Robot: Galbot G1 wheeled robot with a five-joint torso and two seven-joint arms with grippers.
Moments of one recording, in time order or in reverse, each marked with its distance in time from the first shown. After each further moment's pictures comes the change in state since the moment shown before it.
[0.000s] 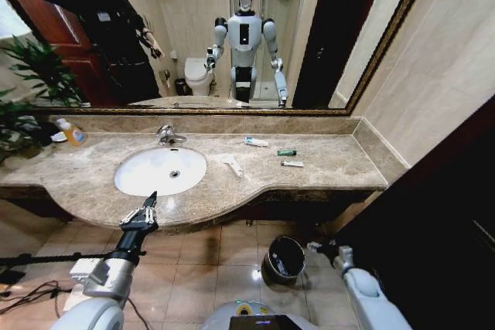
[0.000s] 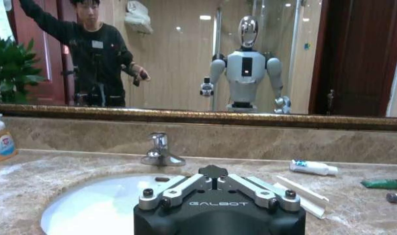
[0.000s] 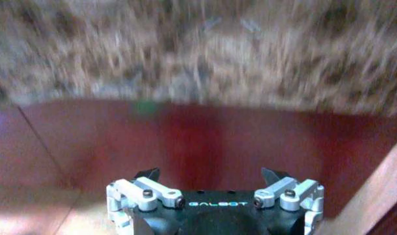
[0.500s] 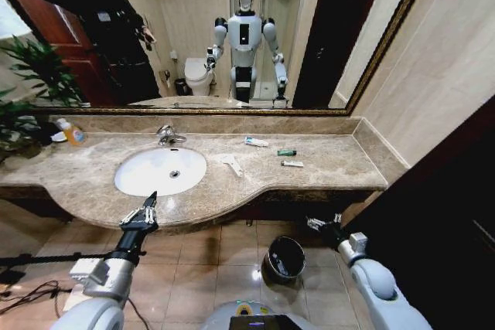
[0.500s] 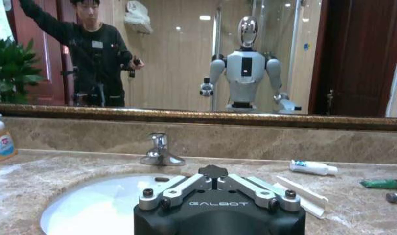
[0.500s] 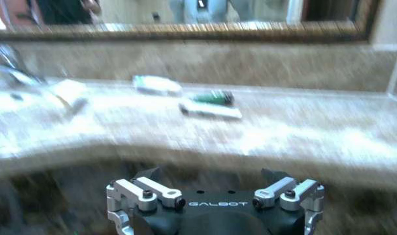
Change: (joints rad) left arm 0.000 0.000 0.000 0.000 0.000 0.000 0.000; right arm -0.156 -0.010 0.011 0.515 0.054 -0.041 0.096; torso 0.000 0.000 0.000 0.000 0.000
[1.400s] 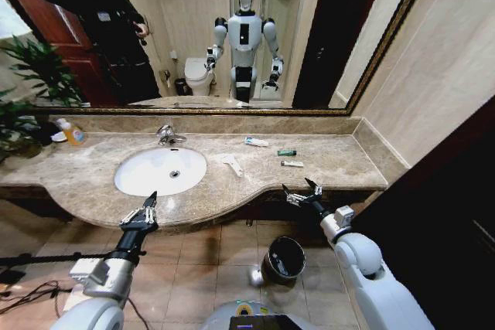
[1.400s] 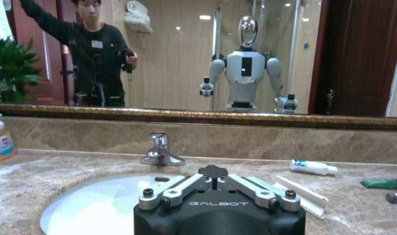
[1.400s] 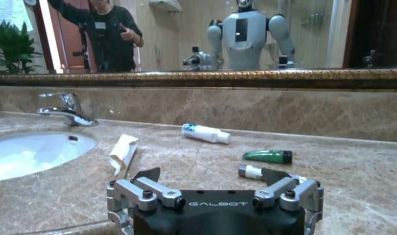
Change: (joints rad) left arm 0.000 0.000 0.000 0.000 0.000 0.000 0.000; right arm 0.145 -0.008 -0.107 0.132 0.015 -0.155 0.004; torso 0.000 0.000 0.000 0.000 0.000
